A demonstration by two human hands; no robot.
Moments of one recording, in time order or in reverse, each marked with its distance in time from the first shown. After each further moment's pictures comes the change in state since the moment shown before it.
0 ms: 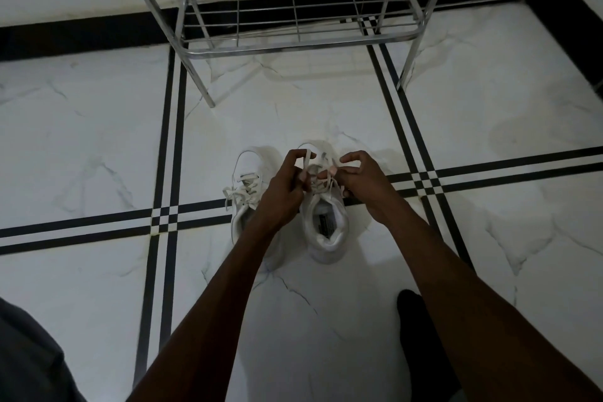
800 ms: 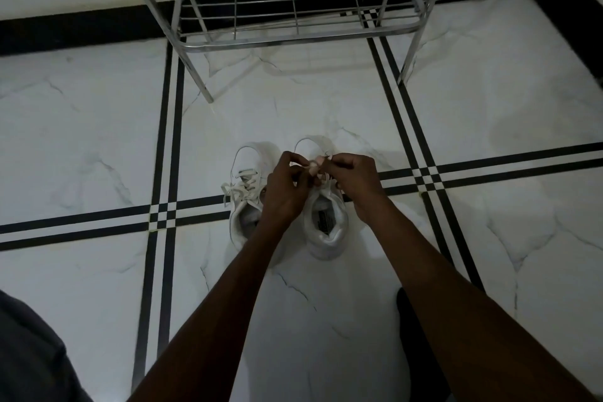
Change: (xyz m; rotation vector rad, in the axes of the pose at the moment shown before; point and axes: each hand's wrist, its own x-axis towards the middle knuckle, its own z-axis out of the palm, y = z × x) left_hand 0.006 -0.003 0.019 -0.100 0.218 -0.108; right_hand -0.003 0.001 0.022 0.003 0.107 -0.099
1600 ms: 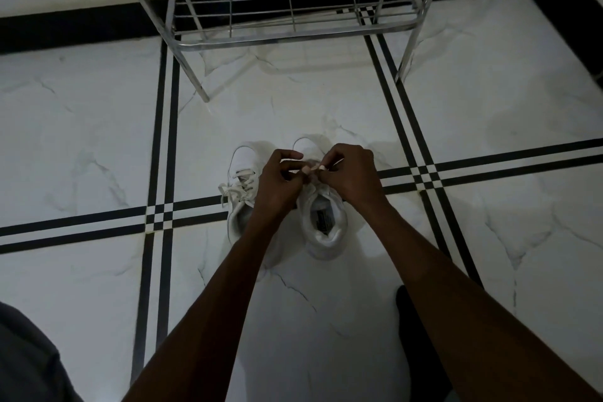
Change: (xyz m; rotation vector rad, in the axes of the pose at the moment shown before) left_hand 0.001 0.004 -0.011 -0.138 -0.017 -0.118; right_hand 0.004 -0.007 -0.003 -0.541 0.056 -0.385
